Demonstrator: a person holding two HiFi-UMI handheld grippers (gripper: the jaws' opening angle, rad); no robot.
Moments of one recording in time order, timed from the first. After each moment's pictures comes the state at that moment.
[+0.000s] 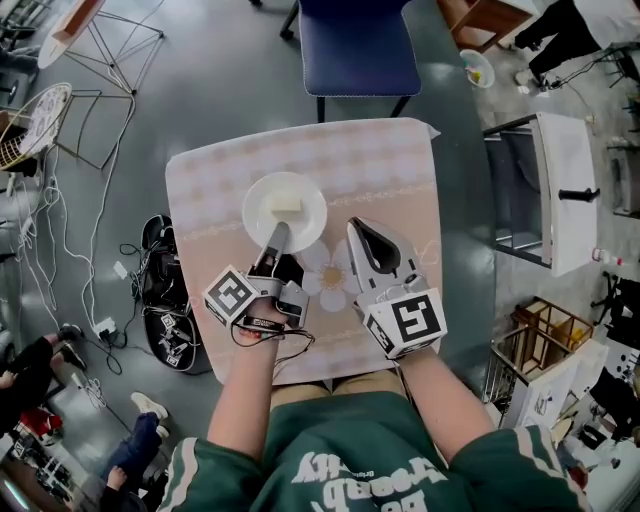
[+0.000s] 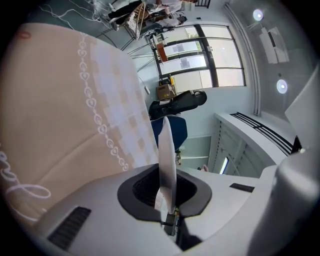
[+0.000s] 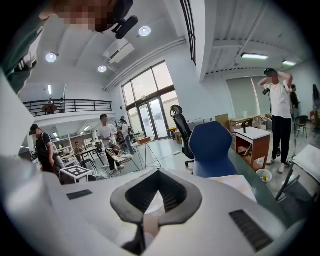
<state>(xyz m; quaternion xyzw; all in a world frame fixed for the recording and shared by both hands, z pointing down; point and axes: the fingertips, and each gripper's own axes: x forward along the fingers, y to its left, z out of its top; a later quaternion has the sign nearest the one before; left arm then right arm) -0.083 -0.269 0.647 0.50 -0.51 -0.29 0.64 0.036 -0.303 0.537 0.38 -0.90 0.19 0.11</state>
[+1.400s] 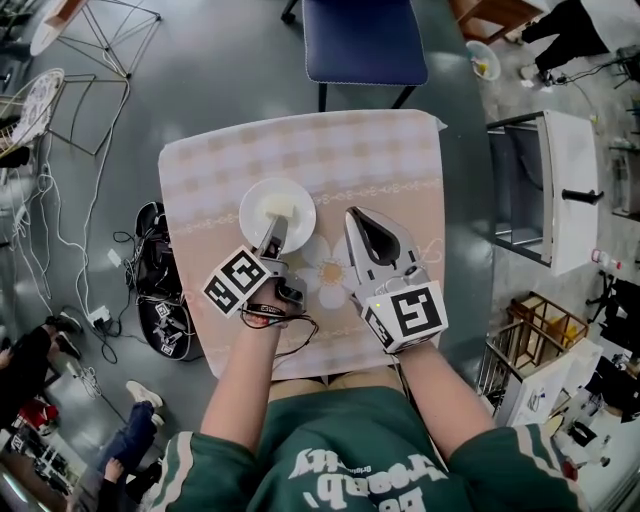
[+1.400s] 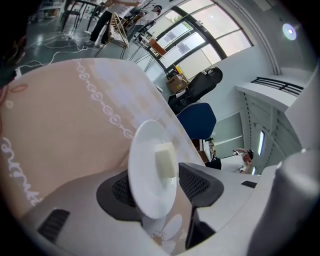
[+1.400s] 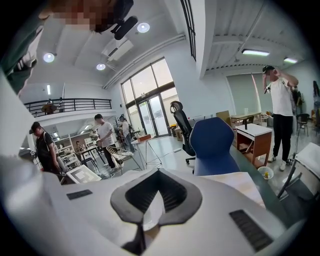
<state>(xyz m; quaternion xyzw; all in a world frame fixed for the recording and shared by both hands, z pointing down) -0.103 -0.252 0.713 0.46 -0.61 -0.09 0.63 0.025 -0.315 0.555 0.37 -0.90 0.20 0.13</state>
